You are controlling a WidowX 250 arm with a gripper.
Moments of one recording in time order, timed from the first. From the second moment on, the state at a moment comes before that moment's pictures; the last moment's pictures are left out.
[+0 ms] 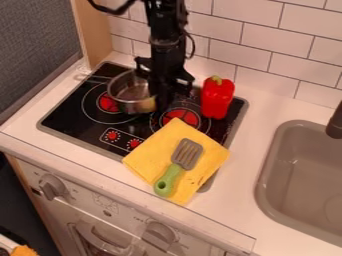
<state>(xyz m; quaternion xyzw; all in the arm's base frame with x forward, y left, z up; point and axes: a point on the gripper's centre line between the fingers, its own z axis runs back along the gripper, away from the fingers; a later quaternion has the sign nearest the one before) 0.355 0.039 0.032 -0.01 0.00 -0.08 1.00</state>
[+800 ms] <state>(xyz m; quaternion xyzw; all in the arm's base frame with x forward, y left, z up) 0.276 0.060 0.054 -0.02 0.00 -0.17 0.98</state>
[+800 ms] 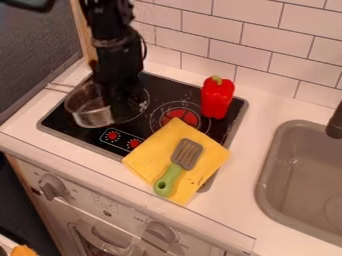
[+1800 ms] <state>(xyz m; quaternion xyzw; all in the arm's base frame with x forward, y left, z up) 0.242 0.089 0.025 -0.03 0.03 -0.19 0.98</state>
